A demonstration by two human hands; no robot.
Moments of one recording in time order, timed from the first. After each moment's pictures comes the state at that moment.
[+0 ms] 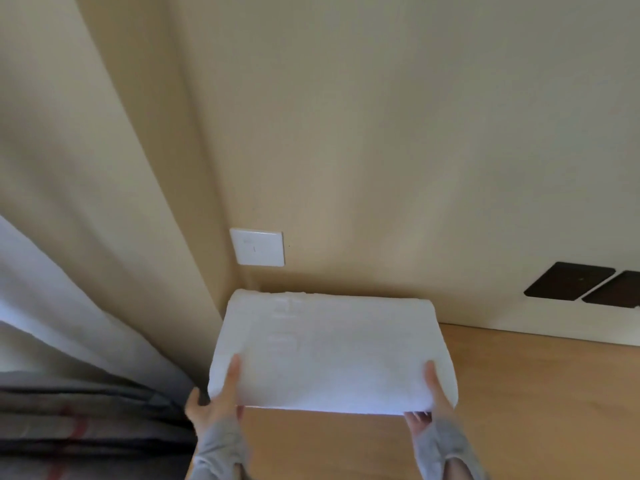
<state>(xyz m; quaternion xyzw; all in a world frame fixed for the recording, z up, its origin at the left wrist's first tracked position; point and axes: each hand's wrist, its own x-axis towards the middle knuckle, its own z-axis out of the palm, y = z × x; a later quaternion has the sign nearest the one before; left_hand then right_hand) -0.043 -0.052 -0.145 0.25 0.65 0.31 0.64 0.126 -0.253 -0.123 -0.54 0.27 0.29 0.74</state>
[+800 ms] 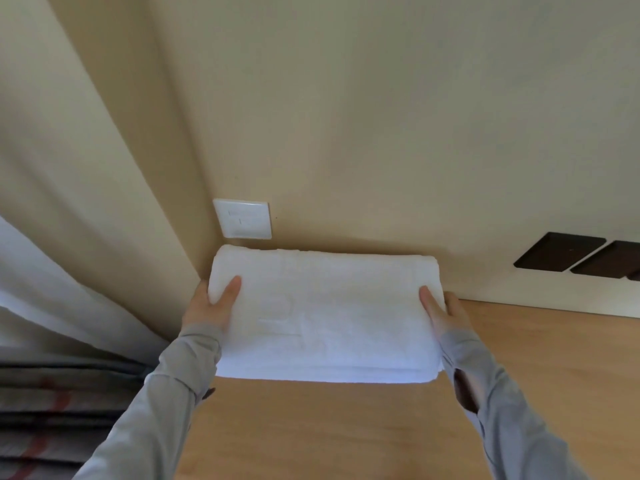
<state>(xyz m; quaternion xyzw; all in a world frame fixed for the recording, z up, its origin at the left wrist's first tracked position) -0.008 0.021 -0.119 0.65 0.56 0.17 0.48 0.211 -0.253 -0.104 -0.80 -0.04 0.23 0.55</state>
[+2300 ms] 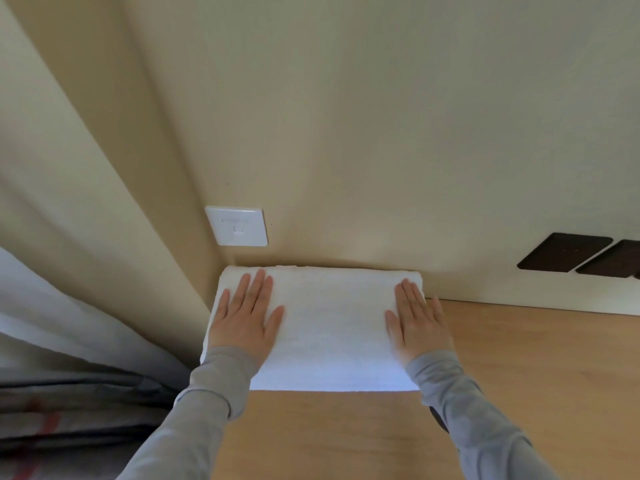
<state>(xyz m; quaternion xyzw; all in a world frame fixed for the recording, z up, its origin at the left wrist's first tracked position) 0.014 -0.015 -0.136 0.95 0.32 -0.01 0.06 0.194 -0.234 -0.136 -0.94 -0.35 0.02 0.00</state>
